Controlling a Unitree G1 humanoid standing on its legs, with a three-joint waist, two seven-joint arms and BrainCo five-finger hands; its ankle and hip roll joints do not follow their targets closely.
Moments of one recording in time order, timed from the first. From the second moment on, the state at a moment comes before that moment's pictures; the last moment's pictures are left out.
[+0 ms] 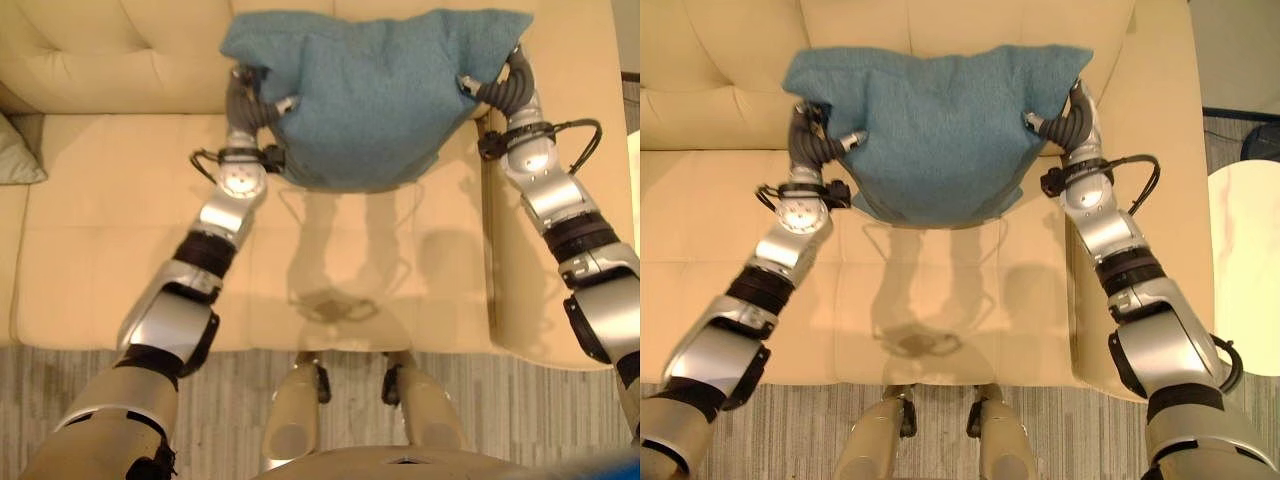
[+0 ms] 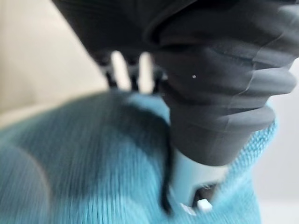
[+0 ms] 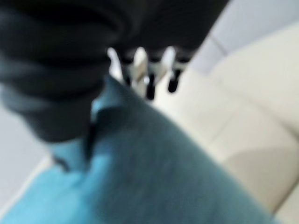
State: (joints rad) left arm -1.00 0.56 -0.35 0.67 -0.28 -0.23 0.45; right arm -1.10 -0.63 0.41 0.74 0.04 -0.11 -0.38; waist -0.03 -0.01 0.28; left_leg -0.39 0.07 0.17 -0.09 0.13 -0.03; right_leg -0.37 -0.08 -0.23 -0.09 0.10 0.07
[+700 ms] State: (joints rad) left arm -0.52 0.67 -0.01 0.45 -0.34 -0.21 0.41; right arm -0.54 -0.85 0.03 0.45 0.01 -0.08 -0.37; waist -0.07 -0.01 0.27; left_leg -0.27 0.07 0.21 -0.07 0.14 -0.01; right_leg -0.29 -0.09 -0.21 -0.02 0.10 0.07
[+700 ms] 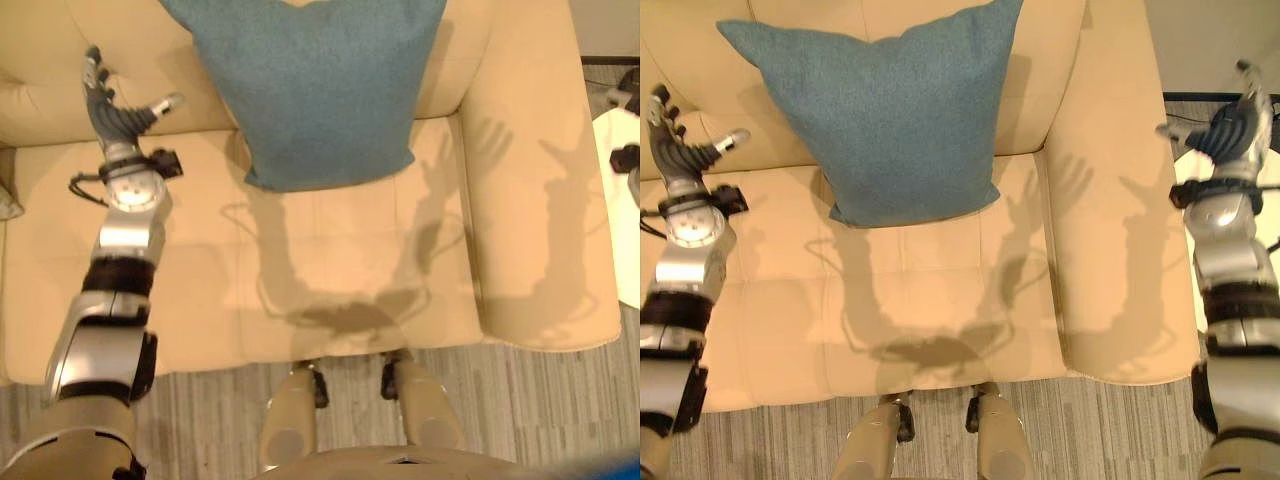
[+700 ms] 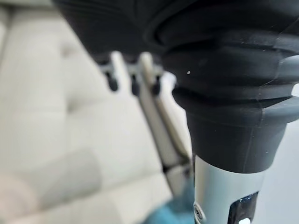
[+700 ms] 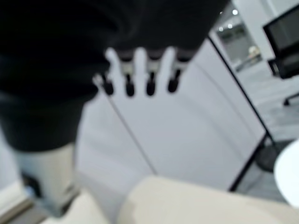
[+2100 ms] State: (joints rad) left arm 0.05 0.31 -0.15 1.06 0.02 -0.10 0.09; right arm 0.10 -0.33 0.13 1.06 -0.15 -0.07 -0.06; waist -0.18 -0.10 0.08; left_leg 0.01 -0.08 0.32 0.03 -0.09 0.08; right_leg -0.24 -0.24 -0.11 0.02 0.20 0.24
